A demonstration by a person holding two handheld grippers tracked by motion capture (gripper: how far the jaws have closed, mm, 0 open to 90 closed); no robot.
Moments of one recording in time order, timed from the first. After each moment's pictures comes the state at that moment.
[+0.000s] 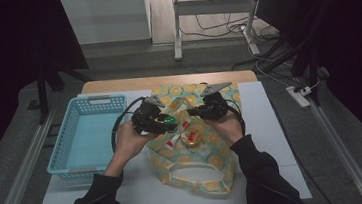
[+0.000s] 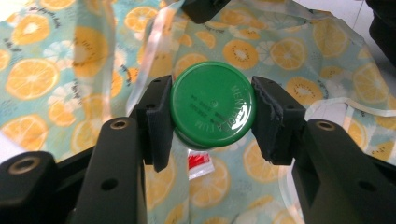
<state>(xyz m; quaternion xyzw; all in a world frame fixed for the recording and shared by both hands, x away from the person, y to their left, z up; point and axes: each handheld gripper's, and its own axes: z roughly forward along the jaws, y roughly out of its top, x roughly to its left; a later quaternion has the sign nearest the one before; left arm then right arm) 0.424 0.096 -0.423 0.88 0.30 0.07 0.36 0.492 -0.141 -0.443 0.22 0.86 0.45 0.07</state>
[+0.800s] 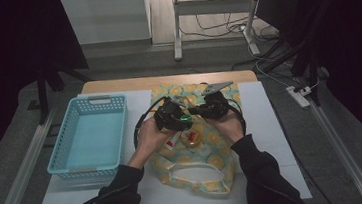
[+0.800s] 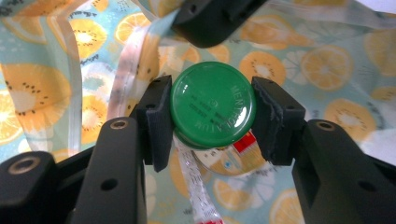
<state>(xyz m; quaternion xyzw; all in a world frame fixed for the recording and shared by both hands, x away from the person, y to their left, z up) 0.458 0.046 -0.452 0.89 0.30 0.09 0.34 0.492 -0.144 -0.440 0.22 0.86 0.45 0.07</state>
